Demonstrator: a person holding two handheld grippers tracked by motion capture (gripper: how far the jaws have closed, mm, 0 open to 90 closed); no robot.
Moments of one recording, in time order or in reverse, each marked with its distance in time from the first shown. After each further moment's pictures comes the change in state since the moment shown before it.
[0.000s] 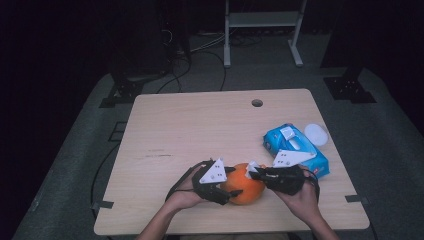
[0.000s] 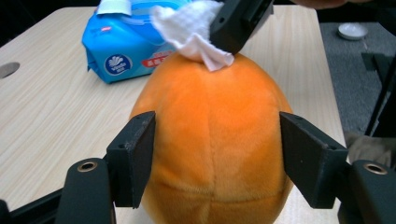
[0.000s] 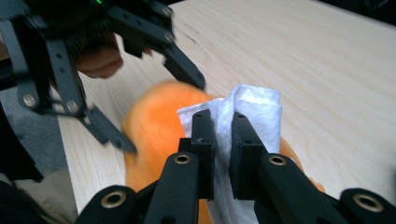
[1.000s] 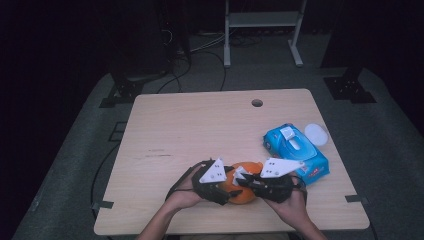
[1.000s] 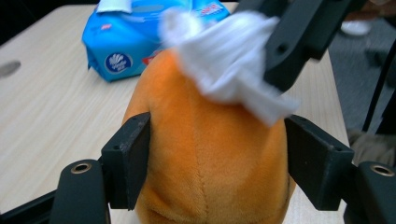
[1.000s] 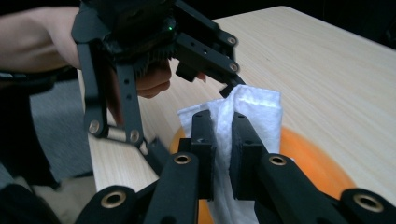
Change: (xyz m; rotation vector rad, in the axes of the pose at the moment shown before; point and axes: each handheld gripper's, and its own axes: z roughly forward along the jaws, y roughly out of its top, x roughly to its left) left arm -0.005 0.002 0.002 0.017 0.013 0.041; right arm 0.034 0.009 0.014 -0.059 0.054 -0.097
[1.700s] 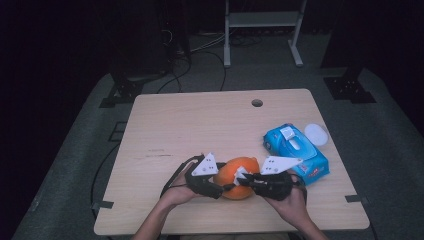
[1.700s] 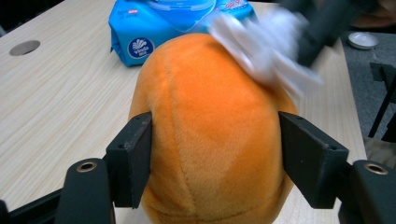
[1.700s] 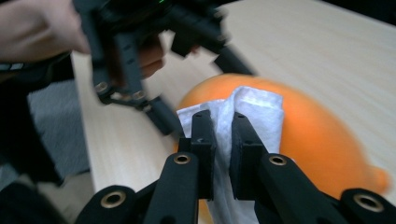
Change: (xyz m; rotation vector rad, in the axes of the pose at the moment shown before) left arm 0.021 -0.015 -0.011 -0.016 0.009 -0.105; right arm -0.013 -0.007 0.003 0.020 0.007 0.068
